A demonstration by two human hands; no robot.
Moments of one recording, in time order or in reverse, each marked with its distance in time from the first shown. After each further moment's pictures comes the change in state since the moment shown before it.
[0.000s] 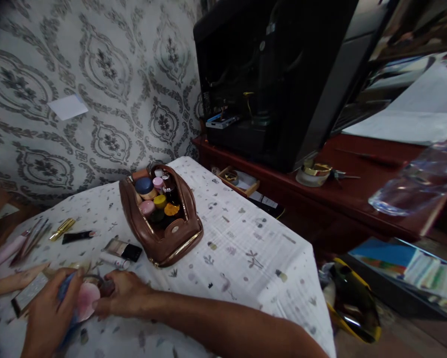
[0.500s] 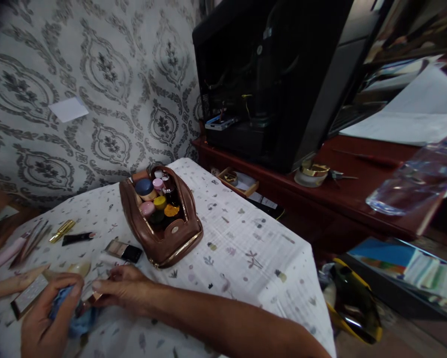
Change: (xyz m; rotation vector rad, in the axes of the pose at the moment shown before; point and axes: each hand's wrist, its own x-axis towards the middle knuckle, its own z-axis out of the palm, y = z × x) left_hand -0.015 0.033 -0.008 -0.262 0.045 0.060; right_hand 0.005 -0.007 0.004 0.717 0.058 -0.001
